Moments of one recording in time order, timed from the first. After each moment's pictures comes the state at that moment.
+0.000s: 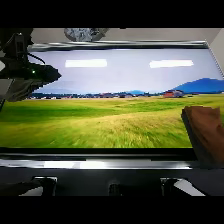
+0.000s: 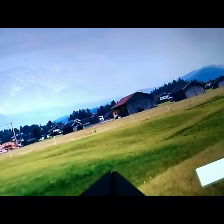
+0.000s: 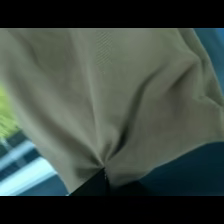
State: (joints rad) left arm -0.11 -1.32 1.65 1.25 -1.20 -1.39; right arm -1.10 -1.25 1.37 -1.46 1.83 1.18
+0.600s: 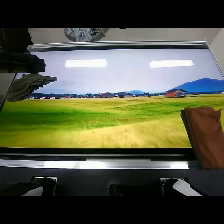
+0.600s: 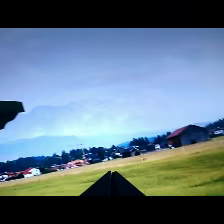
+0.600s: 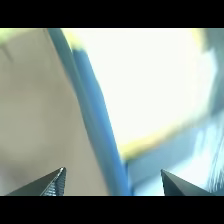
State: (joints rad) left arm -0.11 -1.28 1.77 1.52 -1.20 -1.50; right arm -0.85 -1.25 1.65 -1.47 1.39 1.00
